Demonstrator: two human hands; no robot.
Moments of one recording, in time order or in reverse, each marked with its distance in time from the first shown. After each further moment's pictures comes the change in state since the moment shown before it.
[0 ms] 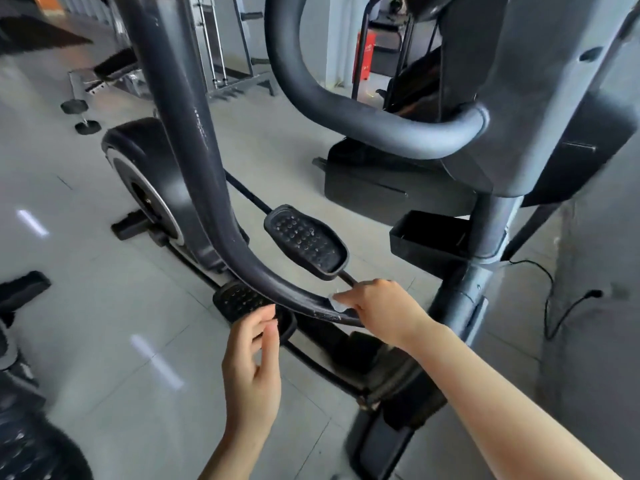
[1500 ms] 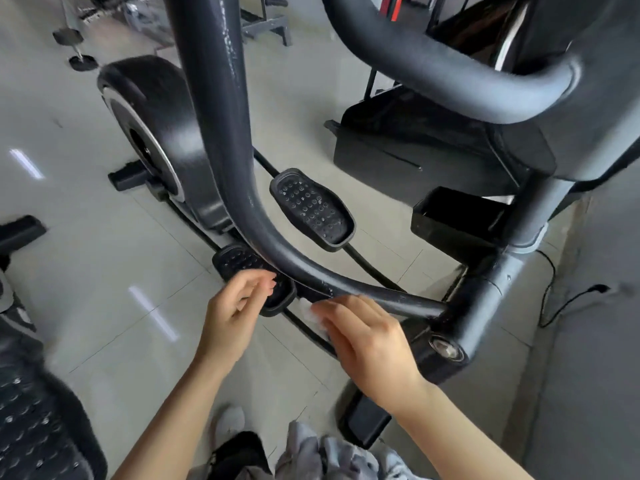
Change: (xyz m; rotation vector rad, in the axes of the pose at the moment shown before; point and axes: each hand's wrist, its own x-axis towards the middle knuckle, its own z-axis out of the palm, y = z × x) left_hand 0.051 -0.035 -0.035 0.012 -0.236 -0.188; right_hand -0.031 -0.057 0.053 0.244 0.587 -0.233
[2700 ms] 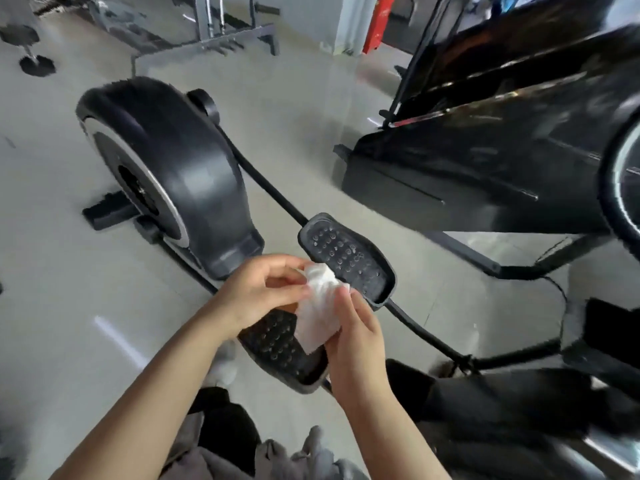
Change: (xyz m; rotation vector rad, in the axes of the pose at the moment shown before) left_hand 0.319 -0.004 -0.175 -0.053 -0.492 -0.160; right_hand 0.284 -0.019 0.238 1.167 0.326 1.191
